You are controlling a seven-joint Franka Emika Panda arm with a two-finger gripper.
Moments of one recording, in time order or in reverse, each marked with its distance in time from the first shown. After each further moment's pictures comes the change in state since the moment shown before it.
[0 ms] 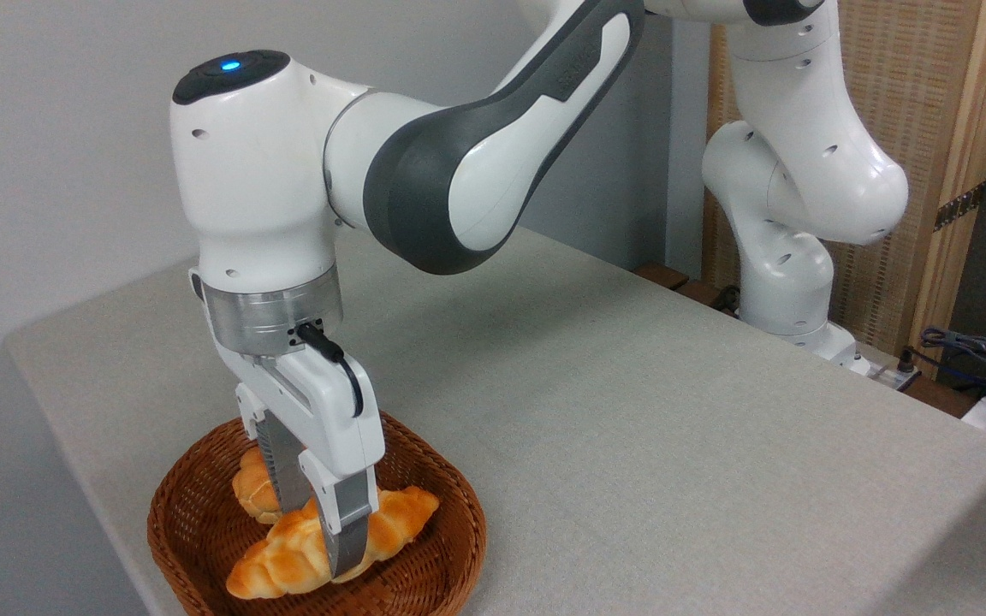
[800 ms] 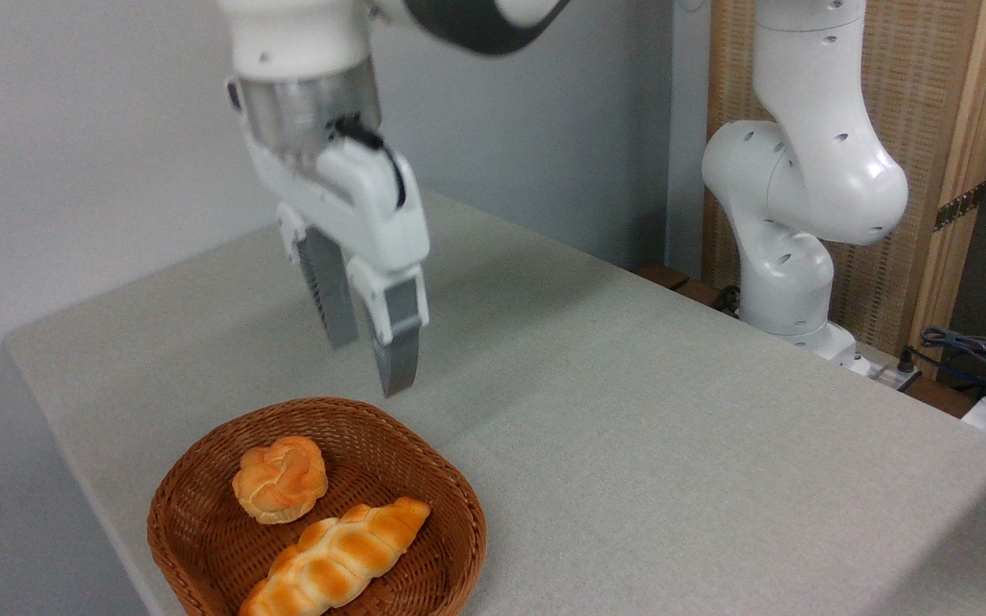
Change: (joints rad) arm -0.007 -0.257 -0.032 -0.006 -0.011 -0.329 0.000
